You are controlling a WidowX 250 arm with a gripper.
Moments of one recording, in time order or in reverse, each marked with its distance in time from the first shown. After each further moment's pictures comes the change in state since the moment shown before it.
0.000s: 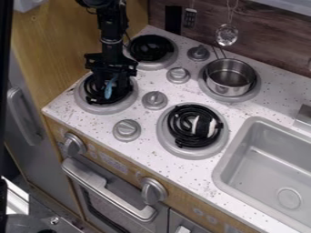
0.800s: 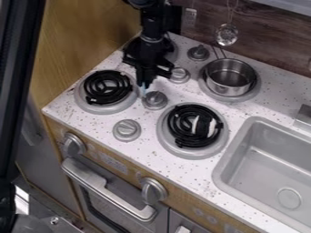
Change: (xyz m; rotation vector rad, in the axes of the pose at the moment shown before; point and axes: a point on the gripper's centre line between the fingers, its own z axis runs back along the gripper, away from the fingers) arm 0.003 -0.080 0.018 0.030 -0.035 -0.249
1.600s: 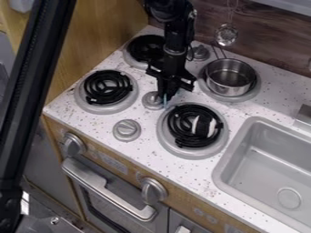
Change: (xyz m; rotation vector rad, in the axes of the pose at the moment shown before) arm 0.002 -0.042 -0.019 -0.047 0.028 -0.110
